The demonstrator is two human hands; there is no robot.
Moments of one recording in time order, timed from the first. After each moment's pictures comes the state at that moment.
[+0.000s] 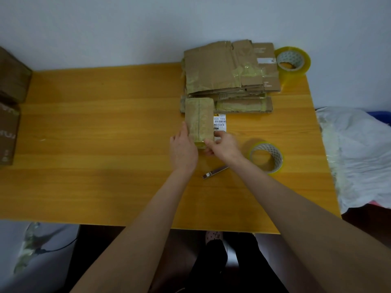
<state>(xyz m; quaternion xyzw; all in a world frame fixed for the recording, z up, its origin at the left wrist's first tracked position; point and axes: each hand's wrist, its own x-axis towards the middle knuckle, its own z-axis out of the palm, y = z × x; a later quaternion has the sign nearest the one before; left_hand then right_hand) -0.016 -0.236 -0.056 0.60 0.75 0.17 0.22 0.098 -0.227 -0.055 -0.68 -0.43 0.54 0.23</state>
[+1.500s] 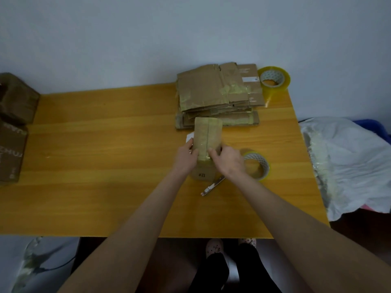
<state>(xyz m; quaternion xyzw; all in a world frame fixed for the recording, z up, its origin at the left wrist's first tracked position) -0.002 -0.233 -0.024 0.54 0.69 0.18 0.45 0.122 -0.246 -0.041 -0.77 -0.53 0.34 0.10</state>
